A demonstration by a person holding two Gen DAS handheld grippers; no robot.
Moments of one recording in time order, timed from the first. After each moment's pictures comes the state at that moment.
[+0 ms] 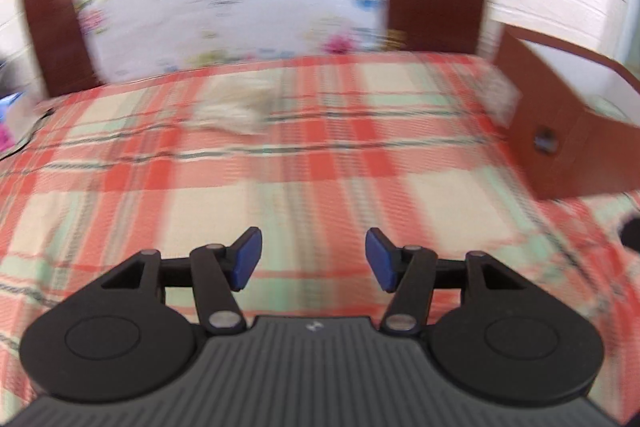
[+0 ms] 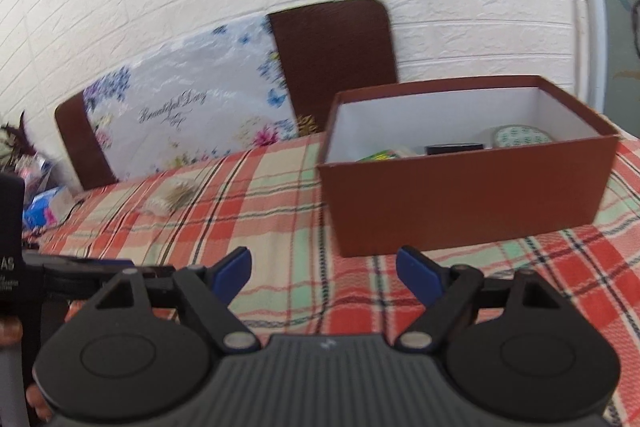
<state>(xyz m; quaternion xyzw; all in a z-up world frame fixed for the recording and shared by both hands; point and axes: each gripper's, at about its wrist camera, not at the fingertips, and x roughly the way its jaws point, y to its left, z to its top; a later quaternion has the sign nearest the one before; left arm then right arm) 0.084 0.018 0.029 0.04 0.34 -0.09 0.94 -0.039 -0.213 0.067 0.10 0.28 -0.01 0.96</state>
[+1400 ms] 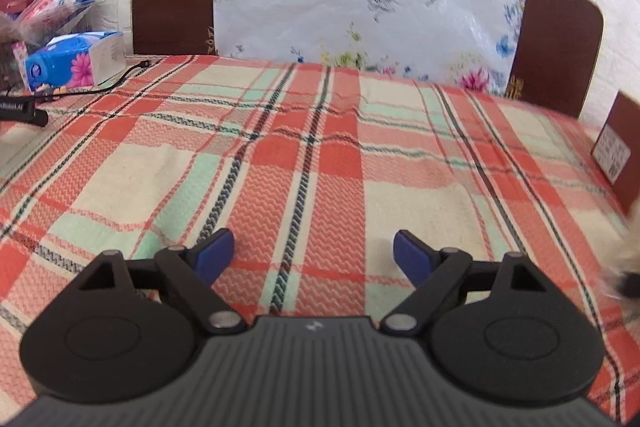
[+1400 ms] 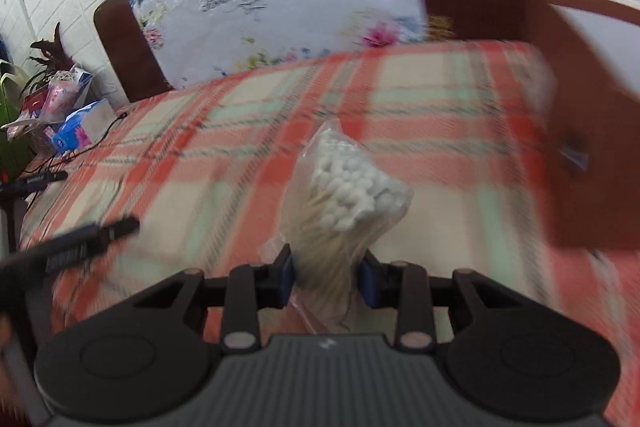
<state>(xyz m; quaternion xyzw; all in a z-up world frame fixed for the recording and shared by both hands) 0.101 0.120 -0.012 -0.03 0.30 -0.03 0.95 0.040 -0.172 0.015 0.09 0.39 0.08 0.91</state>
